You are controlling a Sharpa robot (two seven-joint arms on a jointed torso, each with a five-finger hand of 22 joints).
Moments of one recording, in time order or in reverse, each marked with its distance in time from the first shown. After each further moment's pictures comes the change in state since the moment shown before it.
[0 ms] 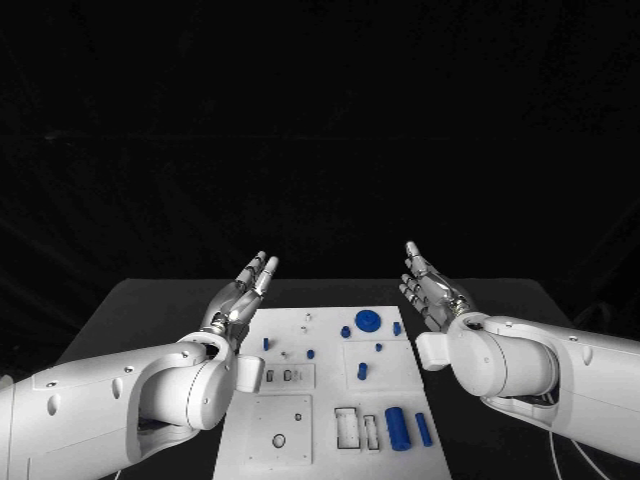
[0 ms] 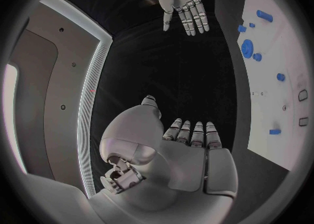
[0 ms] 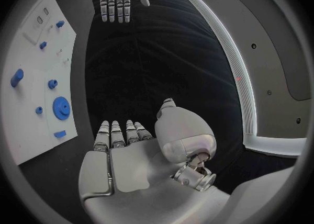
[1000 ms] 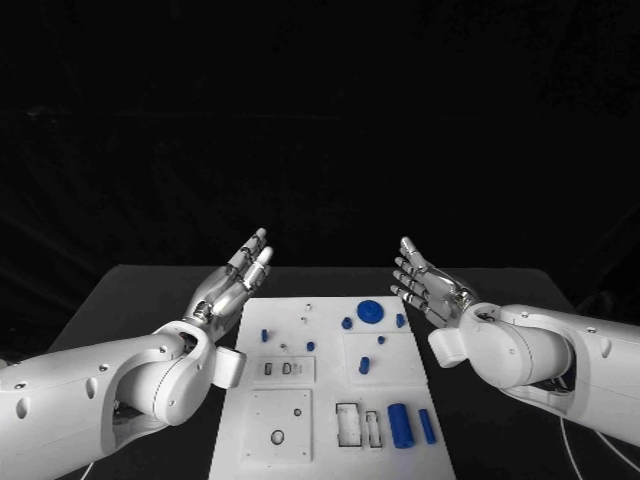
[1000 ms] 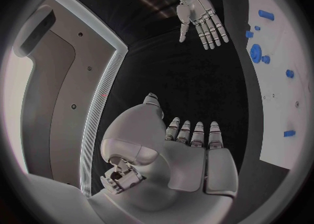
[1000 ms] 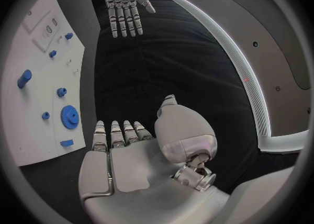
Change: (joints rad) left arm 0.034 -0.064 -0.002 -0.012 -0.147 0.194 0.084; left_hand 0.057 -0.024 -0.001 0.001 -0.004 0.025 -0.050 0.004 0.002 0.004 0.029 0.001 0.001 0.000 0.015 0.000 0.000 0.030 -0.002 0.127 0.000 0.000; right arm 0.038 -0.044 -0.003 -0.016 -0.103 0.193 -0.092; right_hand 0.046 -0.037 -0.003 0.003 -0.040 0.020 0.027 0.000 0.004 0.000 0.086 0.000 0.001 0.000 0.008 0.000 0.001 0.000 -0.002 0.120 0.000 0.000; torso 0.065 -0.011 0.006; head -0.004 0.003
